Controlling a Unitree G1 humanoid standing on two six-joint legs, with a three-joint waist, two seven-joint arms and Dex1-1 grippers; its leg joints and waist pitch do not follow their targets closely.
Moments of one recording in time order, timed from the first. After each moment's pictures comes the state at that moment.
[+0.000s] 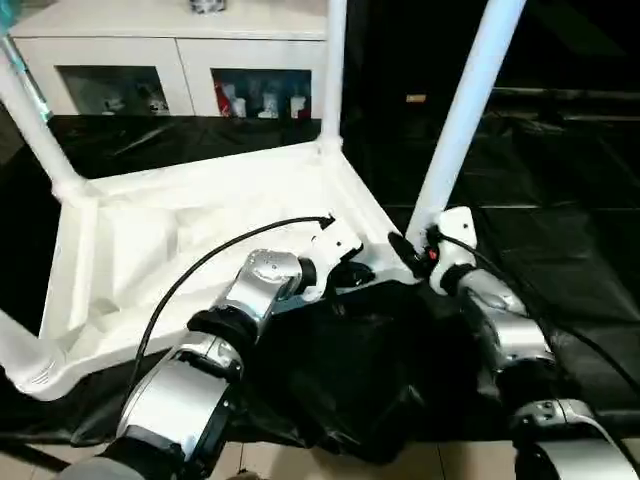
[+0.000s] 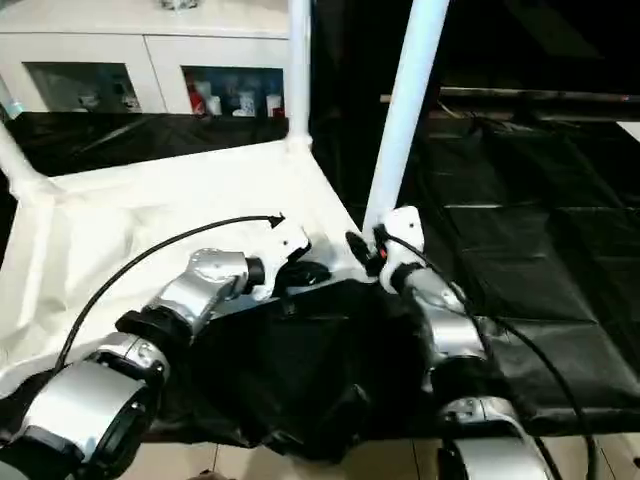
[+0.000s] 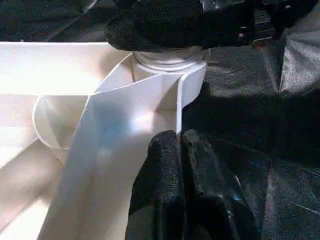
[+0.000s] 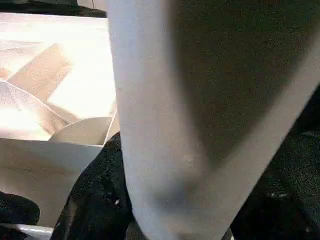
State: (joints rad) left arm -0.84 0.04 -0.20 1.09 0.10 -0.07 -0.83; right arm -0.54 -0.17 -0.03 0.72 0.08 -0.03 0.43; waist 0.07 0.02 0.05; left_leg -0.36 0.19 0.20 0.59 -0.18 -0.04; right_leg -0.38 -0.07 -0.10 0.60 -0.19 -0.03
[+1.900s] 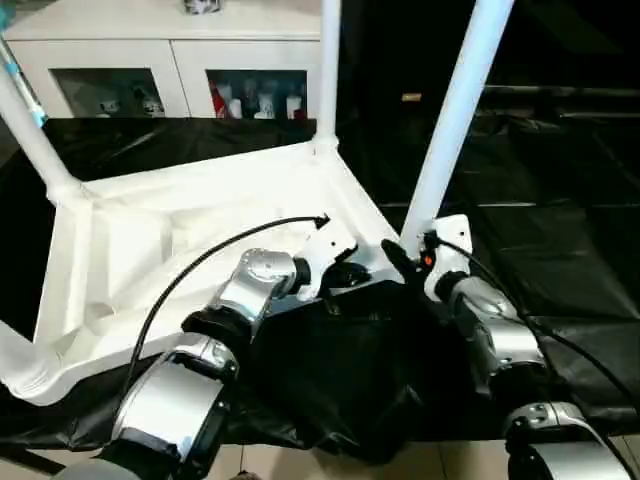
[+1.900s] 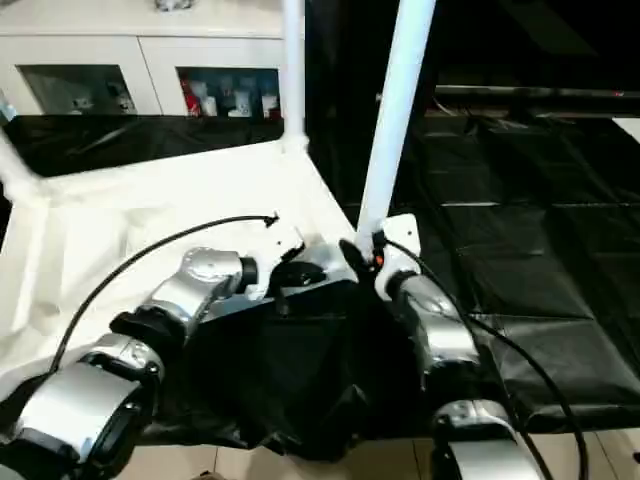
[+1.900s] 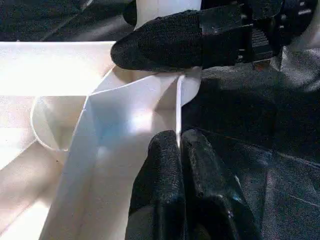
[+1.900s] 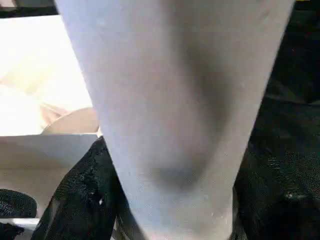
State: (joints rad) left arm -0.83 0.05 -0.19 1.07 0.11 -0.05 -0.86; right arm -0.53 -0.13 -0.05 0.75 0.11 0.00 0.39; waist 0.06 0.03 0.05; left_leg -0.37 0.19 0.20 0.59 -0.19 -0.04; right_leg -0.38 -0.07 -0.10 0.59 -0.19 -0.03
